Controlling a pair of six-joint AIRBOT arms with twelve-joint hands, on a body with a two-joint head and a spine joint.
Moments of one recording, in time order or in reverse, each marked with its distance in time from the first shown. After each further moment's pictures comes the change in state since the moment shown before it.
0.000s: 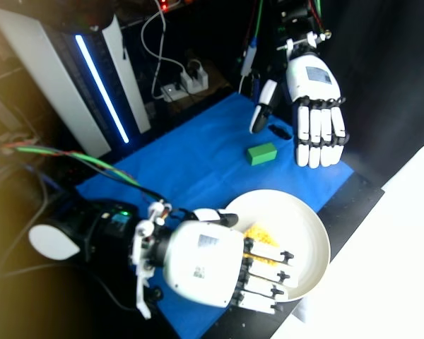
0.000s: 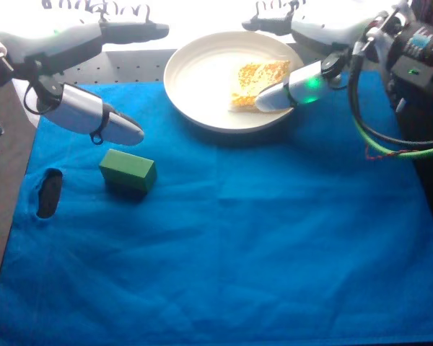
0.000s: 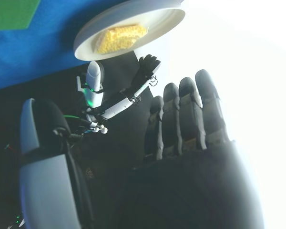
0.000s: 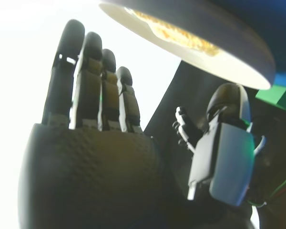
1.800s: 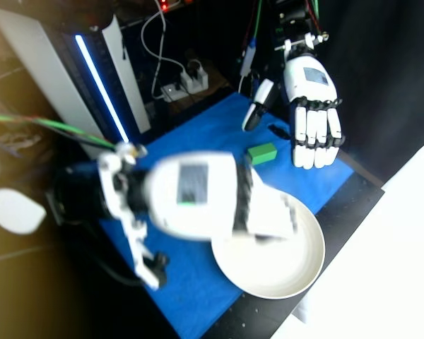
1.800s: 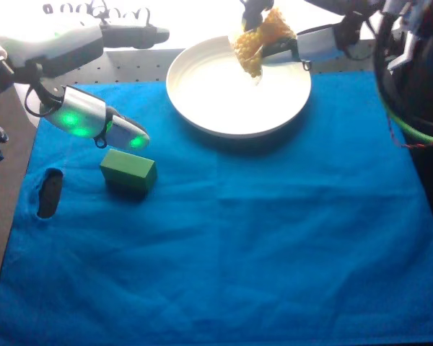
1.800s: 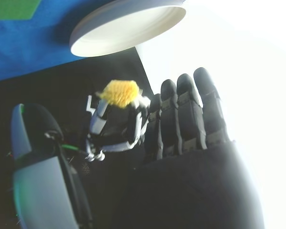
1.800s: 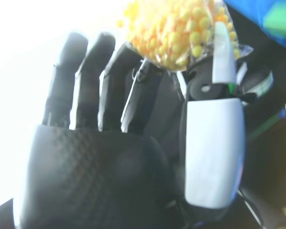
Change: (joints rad) left arm 0.039 0.000 -0.004 -0.067 -0.018 0.000; right arm 0.117 0.261 -0.372 -0.130 0.270 0.005
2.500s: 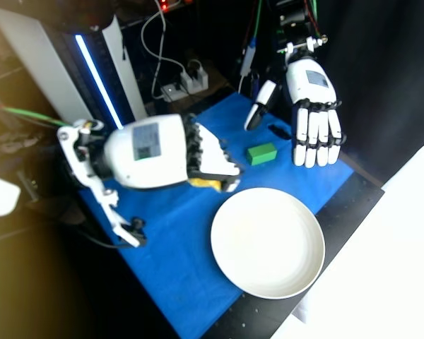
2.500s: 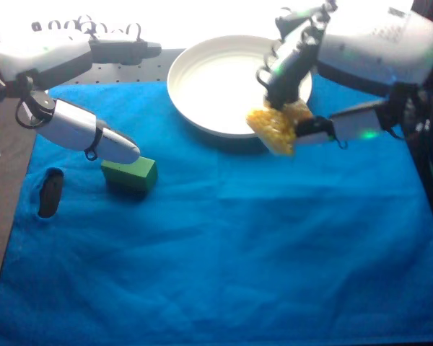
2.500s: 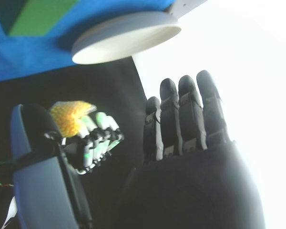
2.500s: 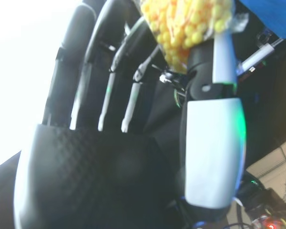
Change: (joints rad) left arm 0.047 0.008 -0.002 -0.070 -0.010 0.022; right arm -0.178 0.136 -0.182 -0.027 0.129 0.000
